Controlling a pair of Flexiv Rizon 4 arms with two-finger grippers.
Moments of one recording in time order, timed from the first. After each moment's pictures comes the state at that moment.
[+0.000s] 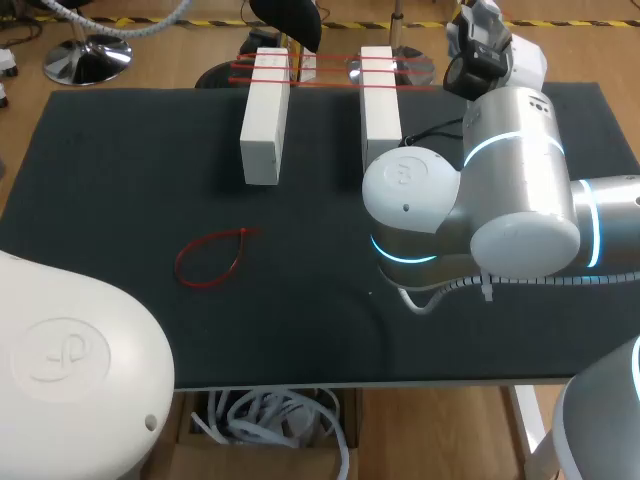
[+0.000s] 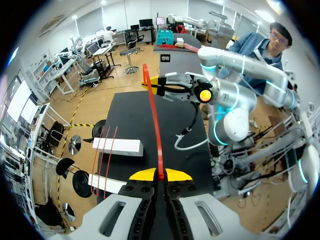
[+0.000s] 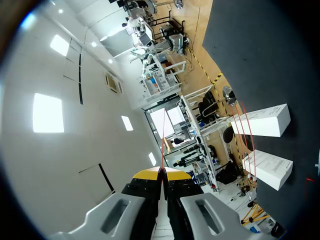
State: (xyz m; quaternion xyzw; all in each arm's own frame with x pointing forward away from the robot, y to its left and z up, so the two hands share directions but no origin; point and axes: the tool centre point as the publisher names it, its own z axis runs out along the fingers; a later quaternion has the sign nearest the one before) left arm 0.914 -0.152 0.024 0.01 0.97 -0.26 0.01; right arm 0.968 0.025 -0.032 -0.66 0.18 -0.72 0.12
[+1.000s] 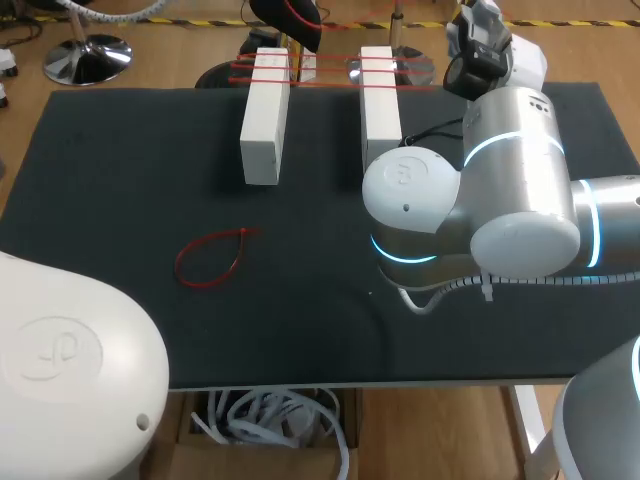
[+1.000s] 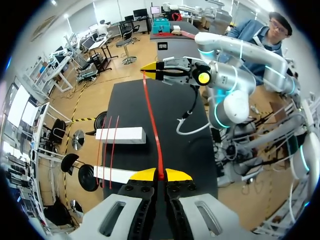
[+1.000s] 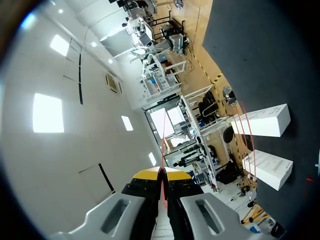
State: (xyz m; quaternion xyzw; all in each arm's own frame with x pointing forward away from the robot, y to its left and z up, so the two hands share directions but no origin) left arm 0.924 -0.124 0.023 0.03 0.98 -0.21 0.02; right arm 0.968 0.025 -0.032 -0.66 0.18 -0.72 0.12
